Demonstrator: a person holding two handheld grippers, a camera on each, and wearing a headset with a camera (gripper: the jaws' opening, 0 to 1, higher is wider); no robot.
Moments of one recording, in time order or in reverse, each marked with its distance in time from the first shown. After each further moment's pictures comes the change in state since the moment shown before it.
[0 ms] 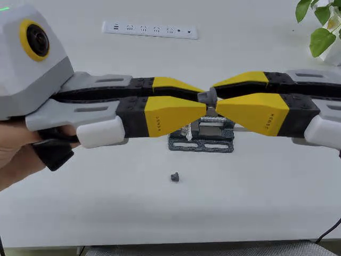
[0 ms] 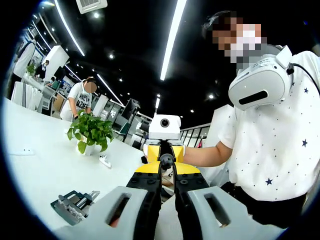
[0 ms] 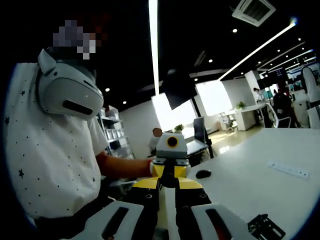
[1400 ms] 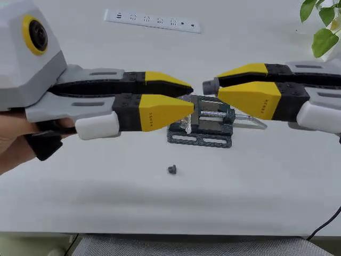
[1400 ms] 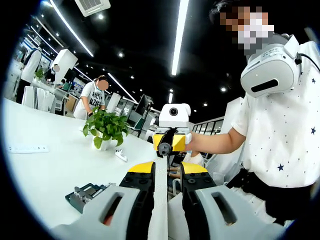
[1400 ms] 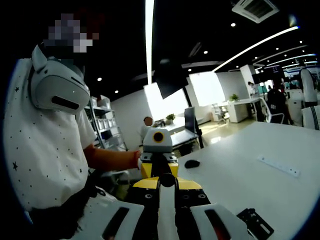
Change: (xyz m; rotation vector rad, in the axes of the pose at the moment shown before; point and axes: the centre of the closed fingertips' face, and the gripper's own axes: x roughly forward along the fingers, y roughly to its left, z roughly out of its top) left arm -0.023 0.025 -0.021 0.053 0.059 0.148; right arm -0.005 -0.033 -0.012 -0.007 0.111 -0.091
